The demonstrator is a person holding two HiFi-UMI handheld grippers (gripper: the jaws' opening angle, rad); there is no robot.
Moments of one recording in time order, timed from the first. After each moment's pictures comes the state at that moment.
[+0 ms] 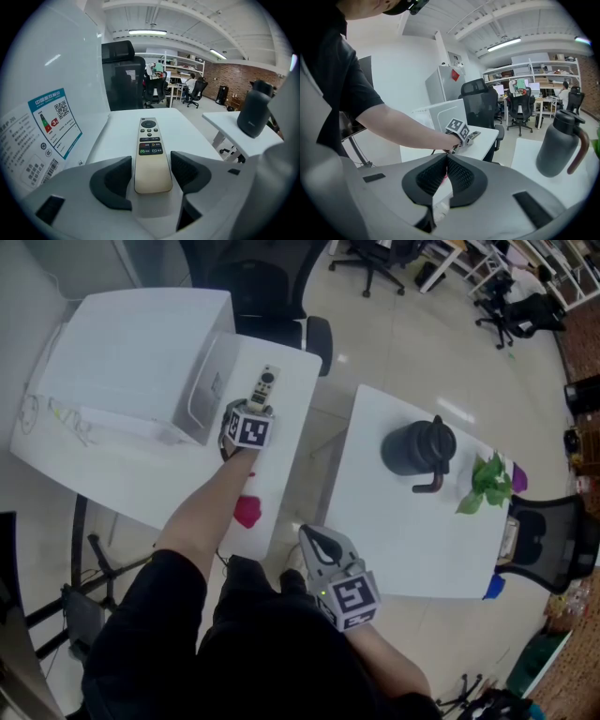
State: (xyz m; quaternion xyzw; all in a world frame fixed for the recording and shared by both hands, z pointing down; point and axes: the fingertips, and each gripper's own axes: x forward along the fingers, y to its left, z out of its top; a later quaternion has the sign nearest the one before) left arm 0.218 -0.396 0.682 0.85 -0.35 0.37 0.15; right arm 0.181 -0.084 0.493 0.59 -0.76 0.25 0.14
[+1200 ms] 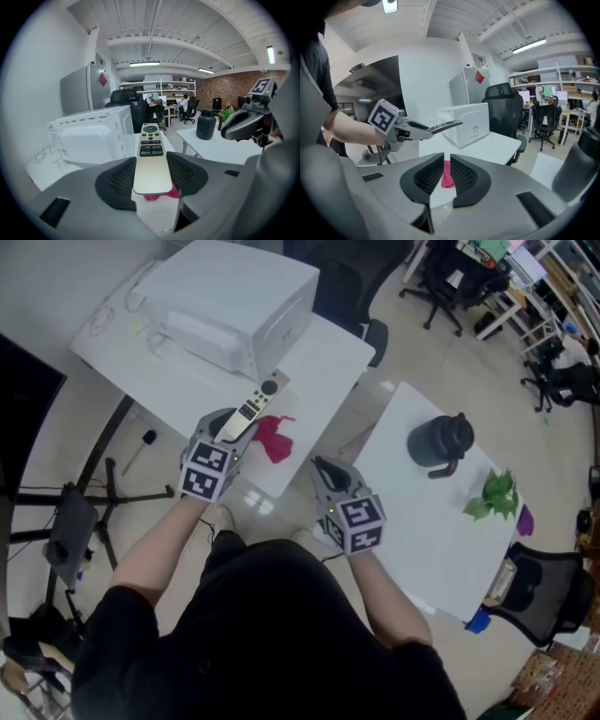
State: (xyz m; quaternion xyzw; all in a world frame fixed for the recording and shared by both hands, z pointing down) left arm 0.029 -0.186 0.494 0.89 -0.38 0.25 0.06; right arm 0.150 -0.077 0.485 0.49 -0.83 0.18 0.17
